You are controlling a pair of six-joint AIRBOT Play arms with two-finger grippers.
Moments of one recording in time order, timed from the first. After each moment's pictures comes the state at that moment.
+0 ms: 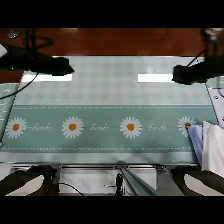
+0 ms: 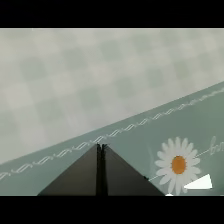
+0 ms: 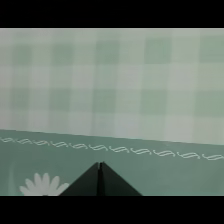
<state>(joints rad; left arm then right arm) -0.15 -1.21 1.33 1.07 -1.15 -1.43 0.04 -1.22 1.31 -1.34 1.23 1.63</state>
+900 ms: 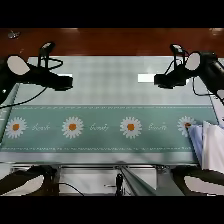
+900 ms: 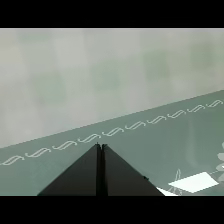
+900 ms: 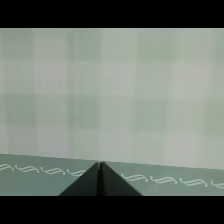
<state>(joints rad) -0.14 -1.25 1.18 1.20 -1.07 -1.45 0.15 -1.41 1.31 -1.48 1.11 1.73</state>
